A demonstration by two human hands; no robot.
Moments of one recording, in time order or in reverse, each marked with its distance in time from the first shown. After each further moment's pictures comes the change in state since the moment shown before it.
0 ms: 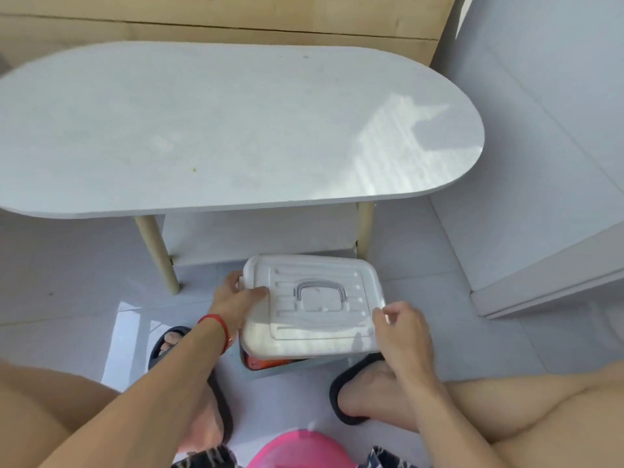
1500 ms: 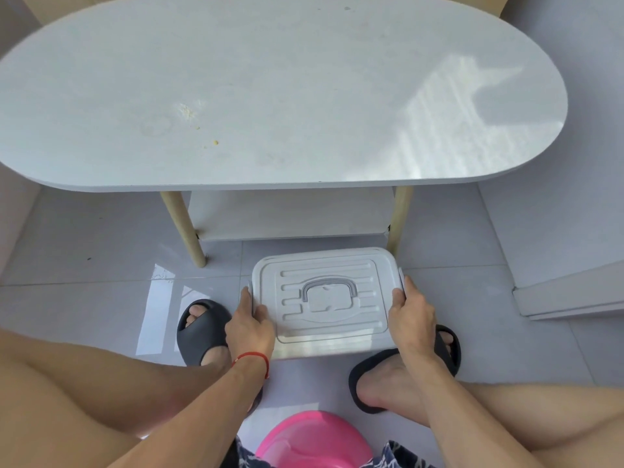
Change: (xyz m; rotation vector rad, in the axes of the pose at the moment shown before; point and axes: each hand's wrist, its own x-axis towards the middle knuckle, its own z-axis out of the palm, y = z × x) left_hand -0.022 -0.074 0.003 0.457 0.447 0.067; right_hand 0.044 0.005 0.062 0.081 -0.030 -0.052
